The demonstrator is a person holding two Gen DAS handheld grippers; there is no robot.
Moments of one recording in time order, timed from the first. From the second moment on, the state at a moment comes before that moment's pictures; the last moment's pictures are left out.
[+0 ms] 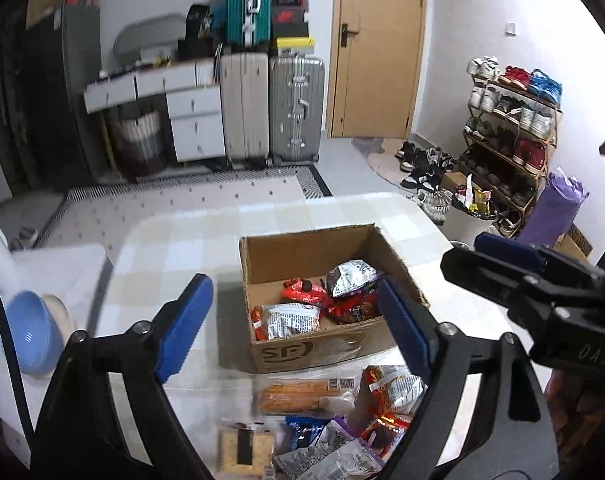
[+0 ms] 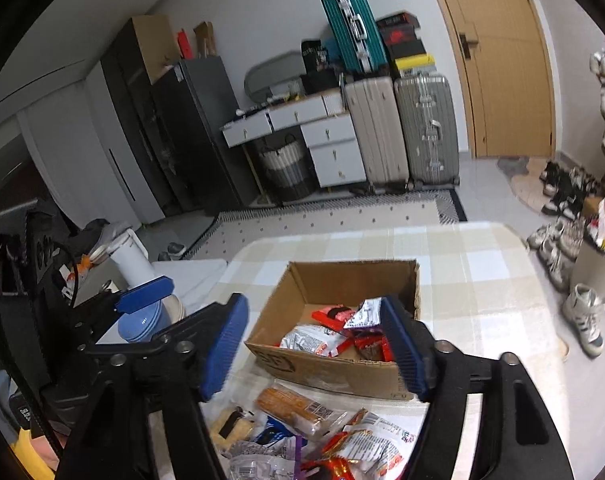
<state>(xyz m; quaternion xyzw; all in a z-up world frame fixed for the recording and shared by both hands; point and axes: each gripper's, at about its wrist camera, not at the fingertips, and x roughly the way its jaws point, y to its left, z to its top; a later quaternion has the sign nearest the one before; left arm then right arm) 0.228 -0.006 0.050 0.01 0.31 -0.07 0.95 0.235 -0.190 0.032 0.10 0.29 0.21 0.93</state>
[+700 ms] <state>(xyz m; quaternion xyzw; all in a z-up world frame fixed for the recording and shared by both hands) 0.116 0.009 0.103 -0.06 0.27 -0.12 0.95 0.107 -0.219 0.061 0.10 0.19 0.20 0.96</state>
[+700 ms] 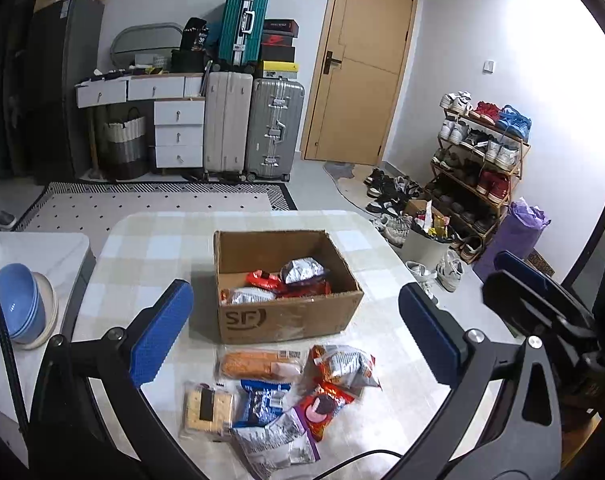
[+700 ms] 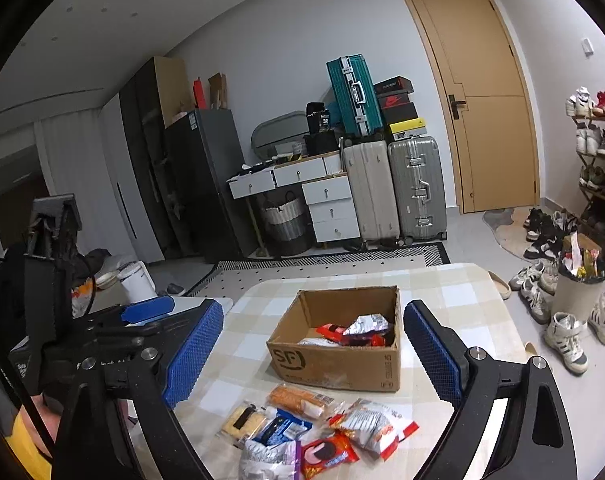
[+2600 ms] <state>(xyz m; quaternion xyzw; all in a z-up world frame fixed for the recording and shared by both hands) 0.104 -0.008 -0.150 -0.08 0.43 -0.04 0.90 0.039 -0.210 -0.114 0.09 0.29 0.19 0.93</state>
